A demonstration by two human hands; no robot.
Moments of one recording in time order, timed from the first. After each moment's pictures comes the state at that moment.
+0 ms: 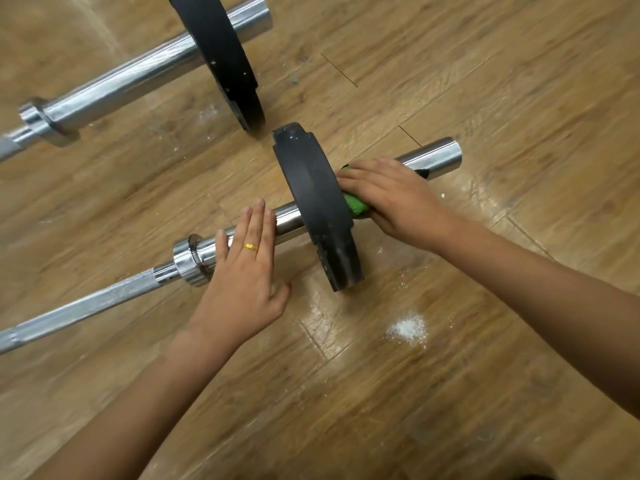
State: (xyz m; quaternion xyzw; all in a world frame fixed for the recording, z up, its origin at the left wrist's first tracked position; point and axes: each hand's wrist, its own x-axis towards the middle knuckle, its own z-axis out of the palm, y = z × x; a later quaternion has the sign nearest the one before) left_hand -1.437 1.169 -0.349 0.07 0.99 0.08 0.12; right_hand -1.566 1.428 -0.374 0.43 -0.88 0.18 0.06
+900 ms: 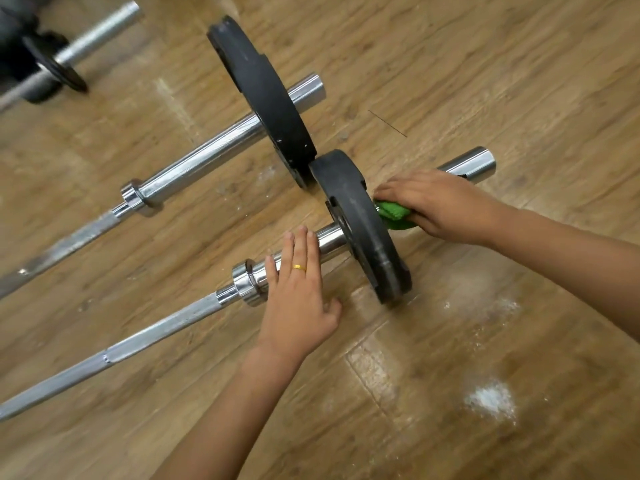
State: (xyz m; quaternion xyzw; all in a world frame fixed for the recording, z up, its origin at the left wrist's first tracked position) left_hand -1.494 1.155 -0.347 0.02 0.99 0.06 0.09; right_hand -1.652 1.402 -0.363 0.45 -0.88 0.17 0.02
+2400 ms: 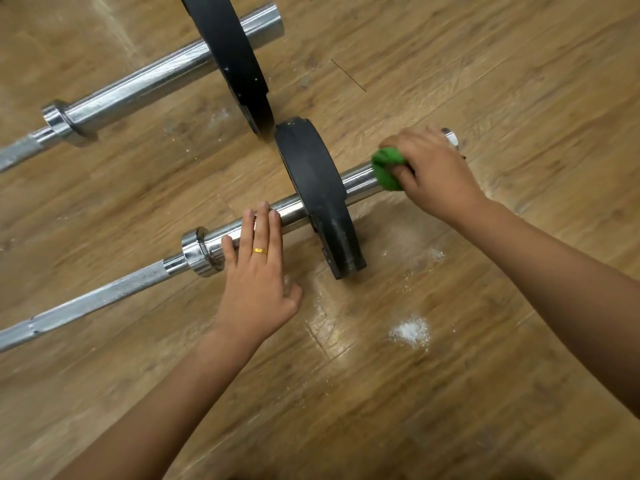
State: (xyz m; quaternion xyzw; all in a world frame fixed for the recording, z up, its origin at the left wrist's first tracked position) left_hand -1.432 1.183 -0.364 0.02 0.99 0.07 0.08; right_hand -1.610 1.455 -0.373 0.29 -0.93 0.23 0.06
